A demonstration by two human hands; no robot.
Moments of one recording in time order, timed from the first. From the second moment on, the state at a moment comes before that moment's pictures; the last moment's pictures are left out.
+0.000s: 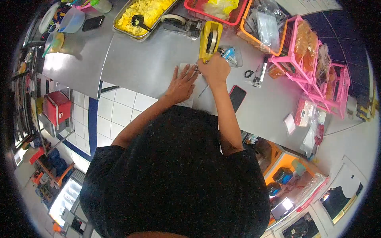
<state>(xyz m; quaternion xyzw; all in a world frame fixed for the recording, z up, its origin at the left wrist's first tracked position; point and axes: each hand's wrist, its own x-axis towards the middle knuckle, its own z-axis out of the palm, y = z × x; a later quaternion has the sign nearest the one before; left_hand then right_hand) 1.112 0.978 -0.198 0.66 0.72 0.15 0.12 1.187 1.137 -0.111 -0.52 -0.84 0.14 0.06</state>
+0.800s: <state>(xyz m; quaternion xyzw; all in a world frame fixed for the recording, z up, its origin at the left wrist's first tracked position) 1.099 0.979 -0.196 0.37 0.88 0.28 0.14 1.224 1.061 -0.162 -0.31 -0.94 0.15 -0.02</state>
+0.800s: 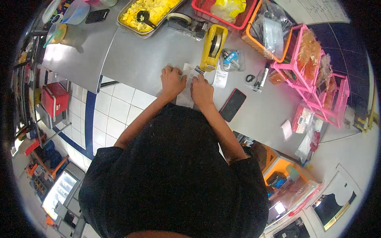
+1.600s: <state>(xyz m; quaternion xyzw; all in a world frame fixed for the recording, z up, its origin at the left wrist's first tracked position) 1.008 0.999 -0.210 0.30 0.82 0.43 0.21 1.063 1.225 -0.122 -0.19 -0.98 -0.02 -0.06</state>
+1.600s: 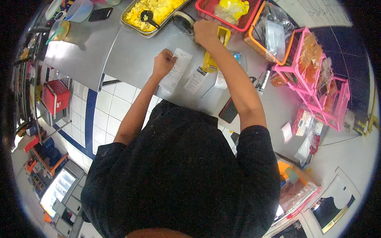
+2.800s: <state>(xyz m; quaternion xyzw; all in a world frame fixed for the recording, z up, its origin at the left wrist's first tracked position) 0.989 0.934 -0.198 0.41 0.84 0.27 0.25 1.143 1.028 -0.094 -0.46 -0.86 0.20 0.05</state>
